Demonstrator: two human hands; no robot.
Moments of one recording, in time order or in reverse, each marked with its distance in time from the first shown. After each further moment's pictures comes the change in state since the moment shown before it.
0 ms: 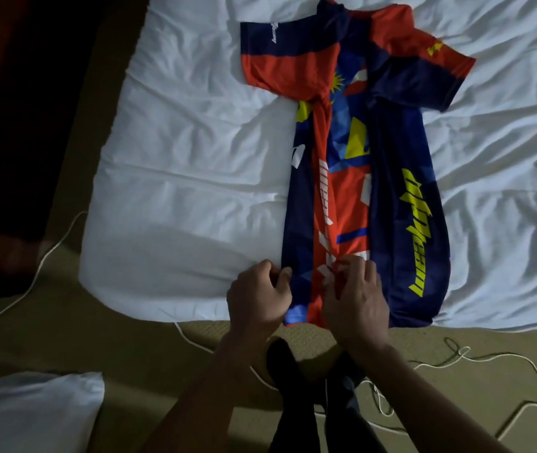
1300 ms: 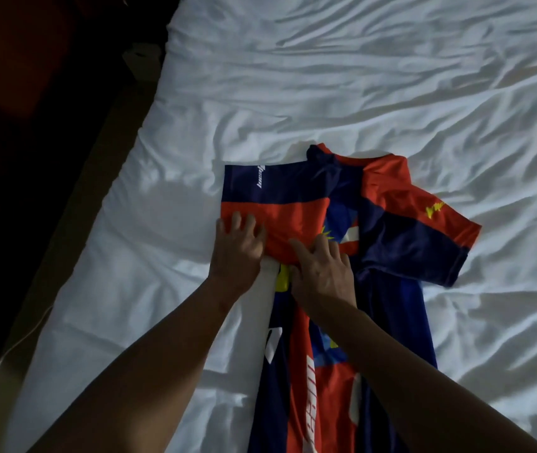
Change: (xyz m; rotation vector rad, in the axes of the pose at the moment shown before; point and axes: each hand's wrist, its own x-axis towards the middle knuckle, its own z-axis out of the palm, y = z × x) left_hand 0.385 0.092 -0.029 0.800 0.236 0.623; right_hand 0.359 -0.108 -0.005 -0.334 0.008 -0.461
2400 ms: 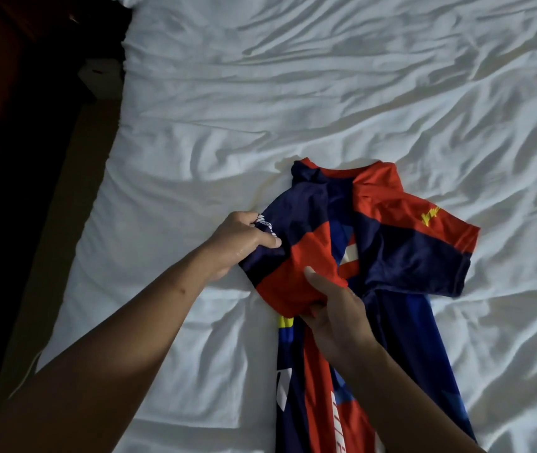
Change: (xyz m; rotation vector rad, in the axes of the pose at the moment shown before) left_hand 0.096 -0.032 -0.060 -1.465 -0.566 -0.569; right_hand 0.009 -0.023 -0.037 1.915 -0.020 1.151
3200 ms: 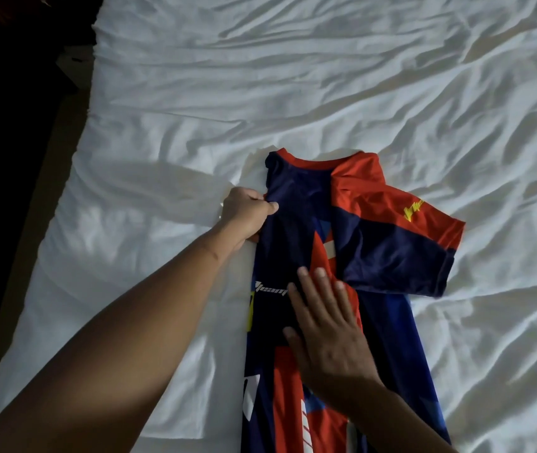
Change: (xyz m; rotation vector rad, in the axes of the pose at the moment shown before) left_hand 0.081 0.005 0.058 0.130 0.324 -0.015; right_hand 0.021 0.013 -0.097 -1.938 -0.093 -1.190
